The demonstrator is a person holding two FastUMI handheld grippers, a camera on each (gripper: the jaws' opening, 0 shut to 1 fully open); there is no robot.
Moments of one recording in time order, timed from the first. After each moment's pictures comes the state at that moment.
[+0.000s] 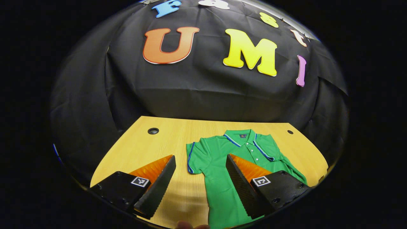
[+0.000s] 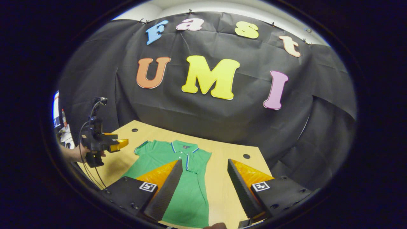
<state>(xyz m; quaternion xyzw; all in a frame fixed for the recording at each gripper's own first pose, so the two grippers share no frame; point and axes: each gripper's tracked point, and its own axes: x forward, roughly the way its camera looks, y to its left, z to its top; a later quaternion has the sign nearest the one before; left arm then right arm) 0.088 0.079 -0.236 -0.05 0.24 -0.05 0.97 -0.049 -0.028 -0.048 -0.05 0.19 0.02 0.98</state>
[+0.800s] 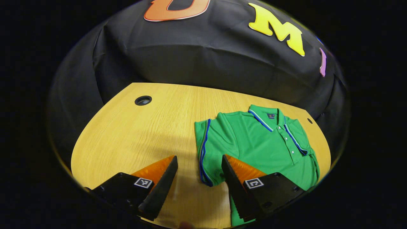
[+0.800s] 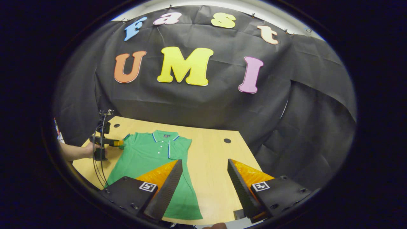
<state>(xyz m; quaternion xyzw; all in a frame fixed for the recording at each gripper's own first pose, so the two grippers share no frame) 0.166 0.096 -0.363 -0.07 0.36 -0.05 0.93 -0.081 -0.085 -0.077 -0.02 0.24 -0.07 0.97</state>
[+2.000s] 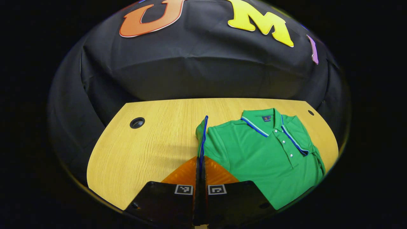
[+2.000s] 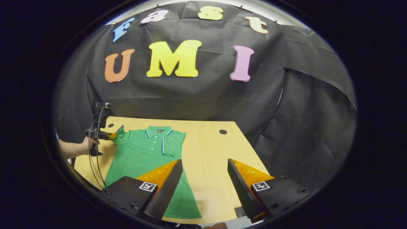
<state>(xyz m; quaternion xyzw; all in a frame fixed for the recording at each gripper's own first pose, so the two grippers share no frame) 0.192 0.071 -0.314 0.01 0.33 -0.07 0.94 -0.077 -0.112 -0.108 0.02 0.25 -0.08 0.96</state>
